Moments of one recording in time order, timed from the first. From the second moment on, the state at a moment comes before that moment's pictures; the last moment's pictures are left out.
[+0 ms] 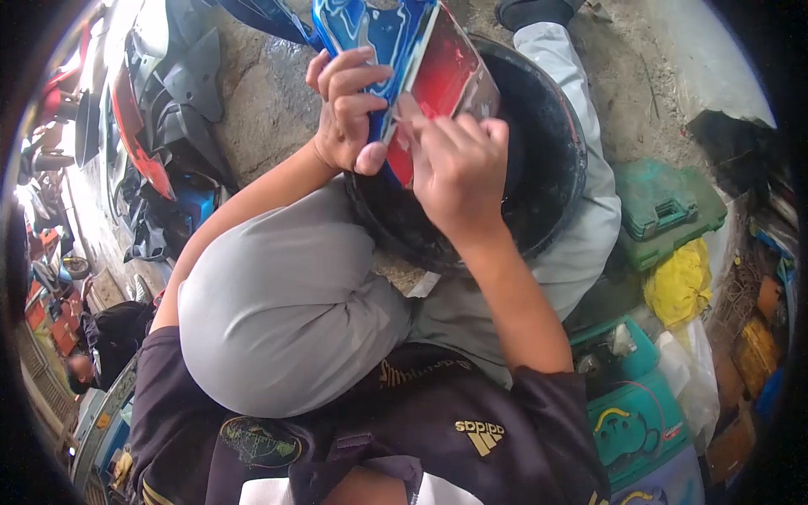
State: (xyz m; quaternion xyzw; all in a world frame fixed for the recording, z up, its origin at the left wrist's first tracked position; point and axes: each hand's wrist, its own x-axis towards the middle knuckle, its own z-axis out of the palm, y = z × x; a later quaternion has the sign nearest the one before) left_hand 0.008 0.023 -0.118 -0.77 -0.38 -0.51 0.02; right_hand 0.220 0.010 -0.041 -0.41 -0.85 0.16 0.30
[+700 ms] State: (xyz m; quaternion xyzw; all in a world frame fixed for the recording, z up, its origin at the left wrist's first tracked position) left_hand 0.007 0.021 -0.116 -0.78 -0.39 -0.50 0.02; right_hand 0.226 -0.021 -0.054 -0.45 -0.82 0.16 0.32
